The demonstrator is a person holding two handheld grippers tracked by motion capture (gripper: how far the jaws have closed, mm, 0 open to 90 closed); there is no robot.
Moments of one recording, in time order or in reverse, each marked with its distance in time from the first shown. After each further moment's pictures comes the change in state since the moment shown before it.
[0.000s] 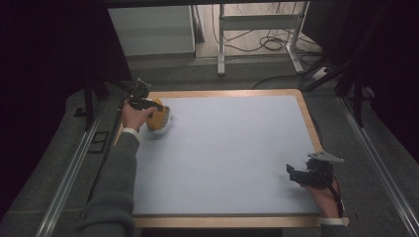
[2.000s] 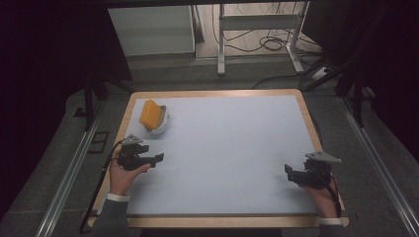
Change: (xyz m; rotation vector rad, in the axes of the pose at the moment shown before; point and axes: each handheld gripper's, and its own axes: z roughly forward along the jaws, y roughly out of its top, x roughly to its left) left arm -0.038 -0.182 -0.051 -0.200 -0.188 0.210; right arm 0.006 0.001 0.001 -0.004 0.004 -0.017
